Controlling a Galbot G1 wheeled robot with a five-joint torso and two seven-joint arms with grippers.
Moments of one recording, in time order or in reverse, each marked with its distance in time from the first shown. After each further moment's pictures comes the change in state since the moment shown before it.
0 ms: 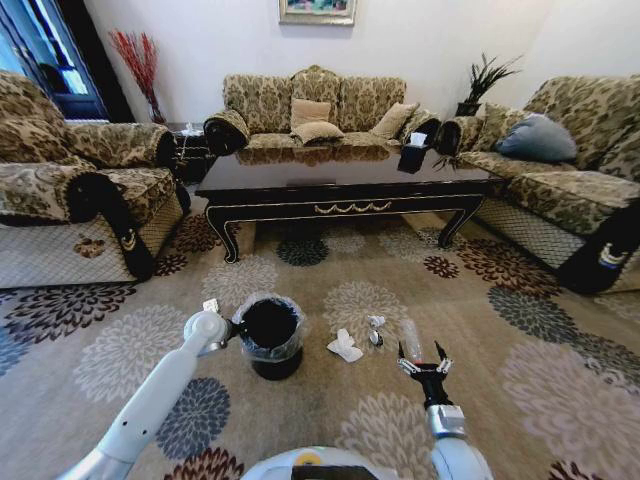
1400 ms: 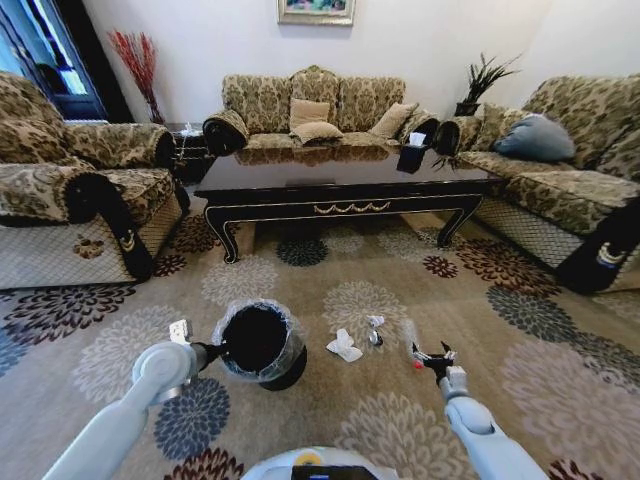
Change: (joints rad) left arm 0.362 0.122 -0.234 -0.381 -0.078 -0.003 -0.006; right arm 0.383 -0.269 -0.158 -0.469 0.441 -0.192 -0.092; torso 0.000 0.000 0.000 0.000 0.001
